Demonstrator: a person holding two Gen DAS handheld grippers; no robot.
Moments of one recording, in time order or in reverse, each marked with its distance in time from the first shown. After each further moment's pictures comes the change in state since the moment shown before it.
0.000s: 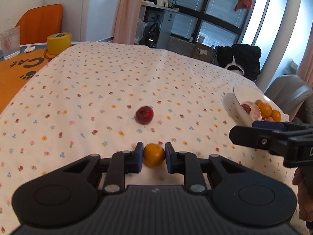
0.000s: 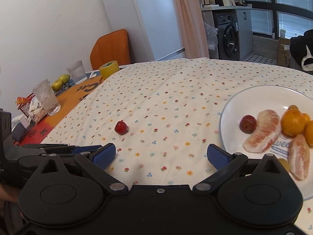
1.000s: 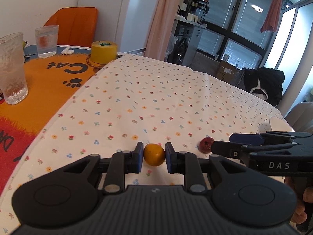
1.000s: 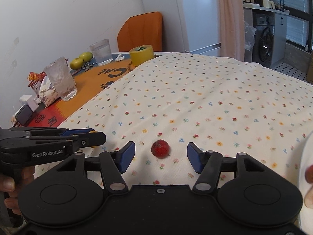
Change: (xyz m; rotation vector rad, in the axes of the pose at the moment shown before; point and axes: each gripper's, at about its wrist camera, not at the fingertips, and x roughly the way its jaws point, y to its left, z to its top) left arm -0.022 0.074 0.021 -0.120 -0.071 0.110; right arm 0.078 0.063 0.035 -0.166 0.093 0.110
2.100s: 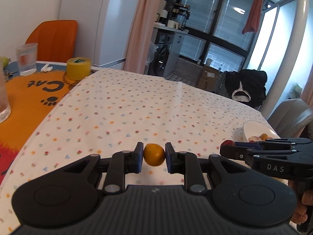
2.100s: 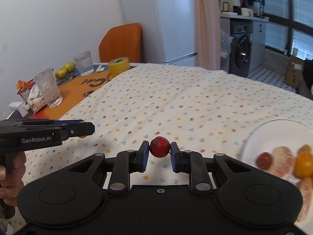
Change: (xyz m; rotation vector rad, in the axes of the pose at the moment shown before) left arm -0.017 -0.048 0.012 0.072 -0.052 -0.098; right arm -0.063 -0.030 -0.013 0.033 -0.071 -0.133
